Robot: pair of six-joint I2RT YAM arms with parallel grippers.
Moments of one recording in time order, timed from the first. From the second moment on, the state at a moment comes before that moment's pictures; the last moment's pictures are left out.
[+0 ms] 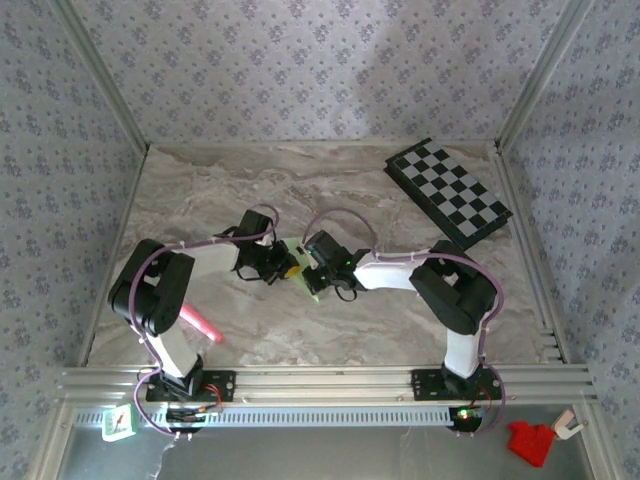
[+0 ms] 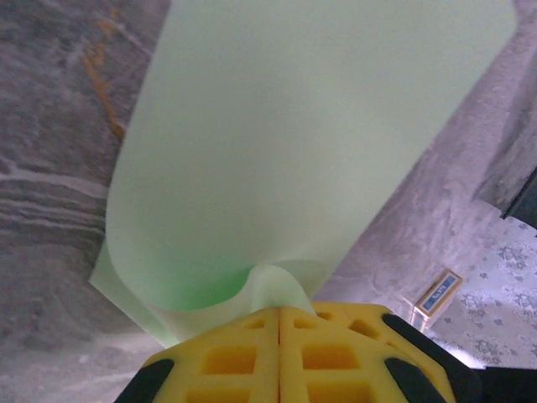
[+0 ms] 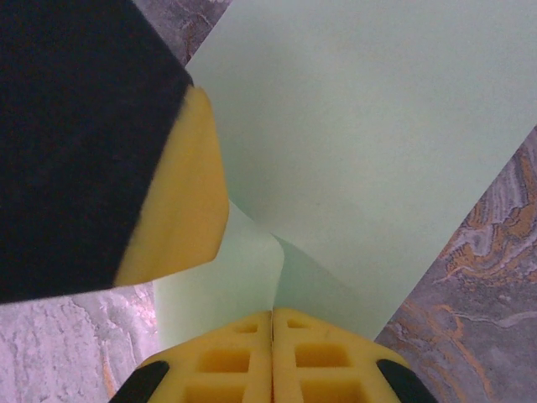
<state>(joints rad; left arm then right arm) -0.47 1.72 0.84 -0.17 0.56 -1.15 0.87 1.85 1.00 -0.08 -0.03 0.26</state>
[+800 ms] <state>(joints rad) -0.47 1.72 0.83 -0.17 0.56 -1.12 0.87 1.86 1.00 -0.08 -0.03 0.27</state>
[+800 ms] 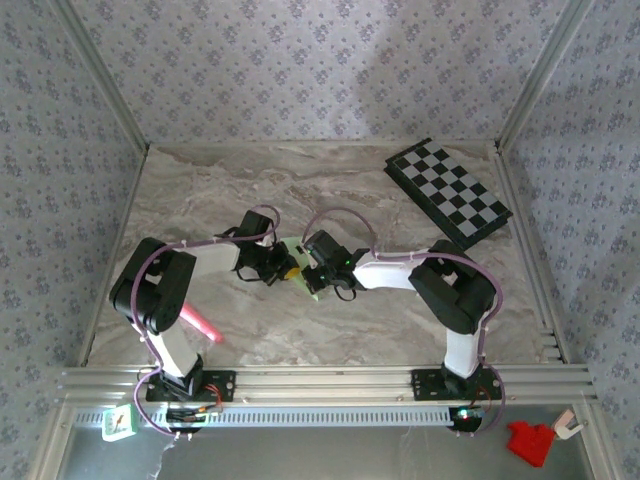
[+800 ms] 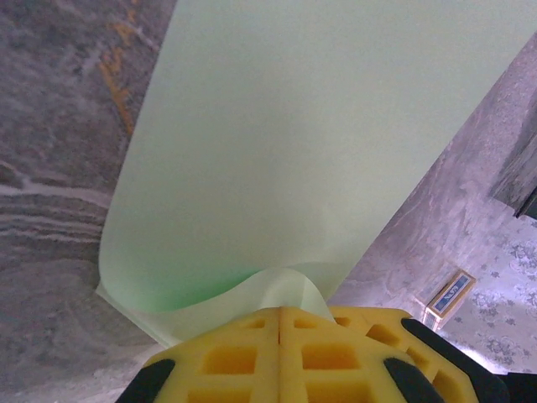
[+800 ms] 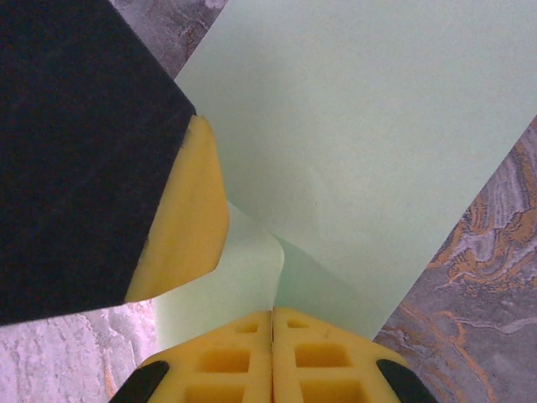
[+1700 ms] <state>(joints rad) -0.47 1.69 0.83 -0.21 0.53 -1.08 0.87 1.86 1.01 -0.08 -0.03 0.27</state>
